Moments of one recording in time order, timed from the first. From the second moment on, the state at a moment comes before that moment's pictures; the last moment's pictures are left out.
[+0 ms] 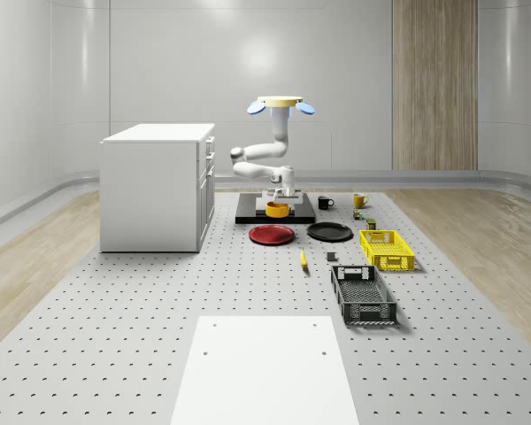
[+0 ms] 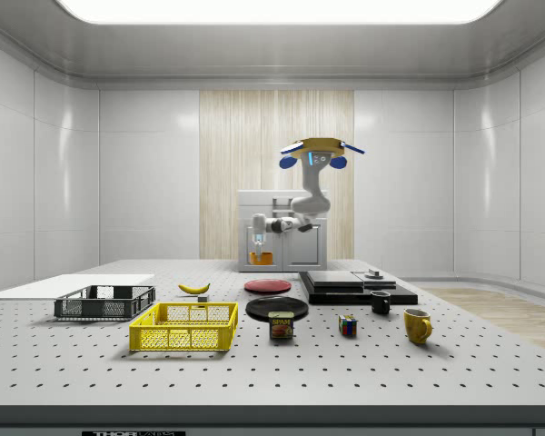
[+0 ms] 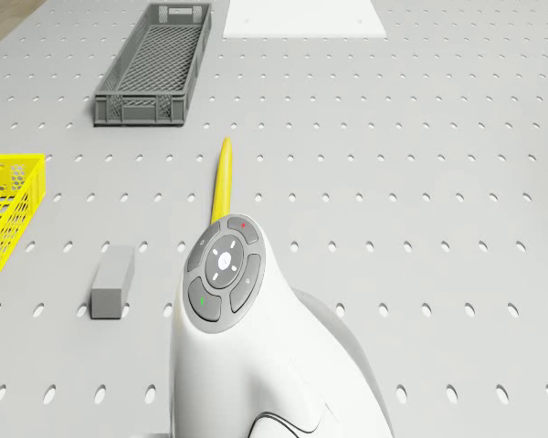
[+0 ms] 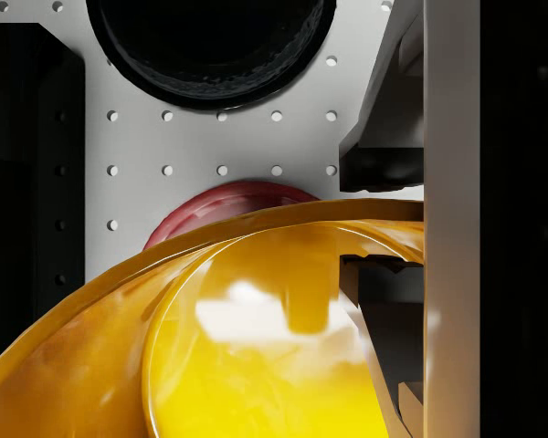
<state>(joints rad) -1.38 -1.39 1.13 -2.71 -2.05 1.58 1.77</state>
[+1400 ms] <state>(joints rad) -1.38 -1.39 1.13 -2.71 -2.04 1.59 1.77</state>
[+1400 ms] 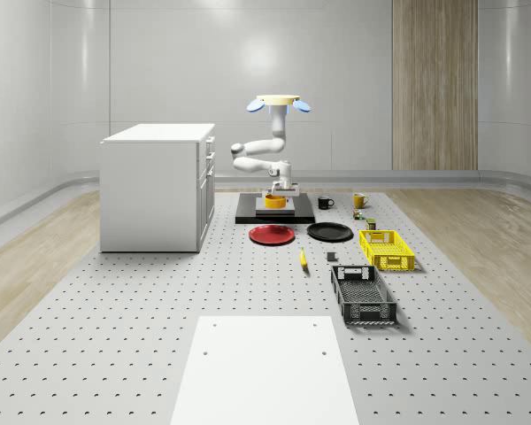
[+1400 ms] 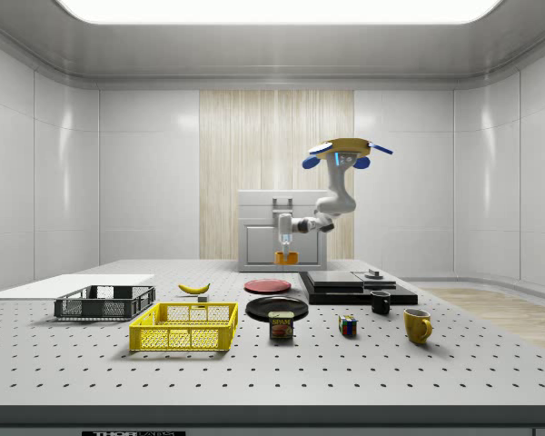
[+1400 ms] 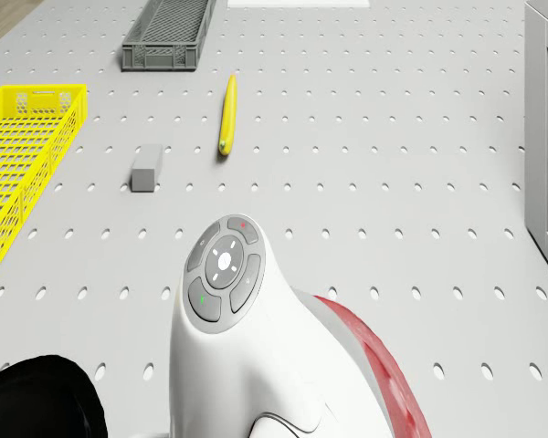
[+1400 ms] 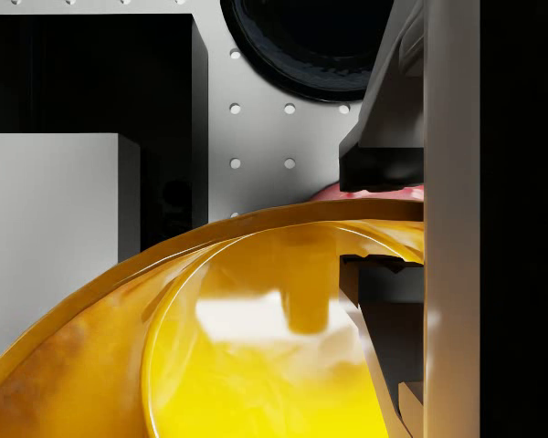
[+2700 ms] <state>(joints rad) -1.38 -1.39 1.13 -2.71 -2.04 1.59 1.77</state>
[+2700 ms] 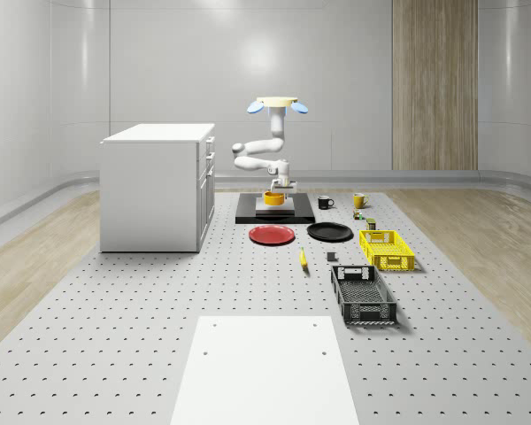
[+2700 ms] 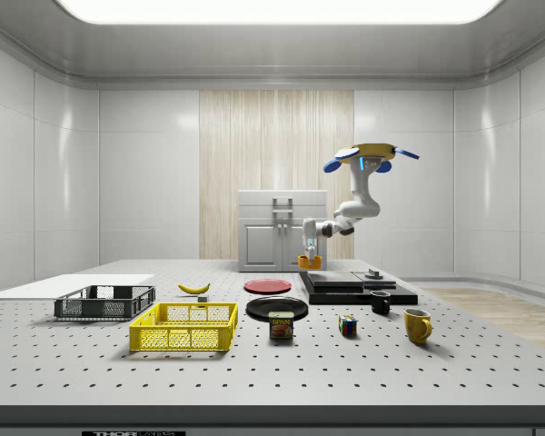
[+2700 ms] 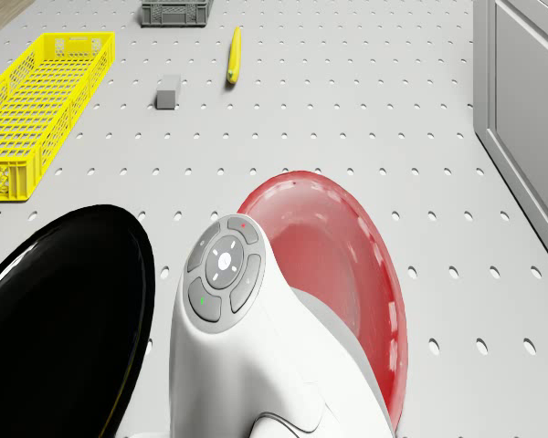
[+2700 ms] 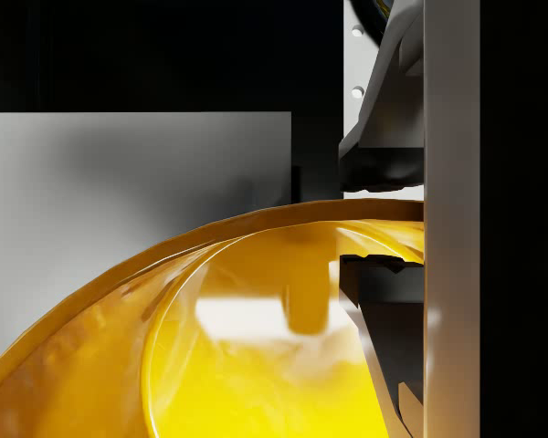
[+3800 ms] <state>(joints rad) -1.39 -1.39 1.06 -2.67 -2.10 1.62 1.77</state>
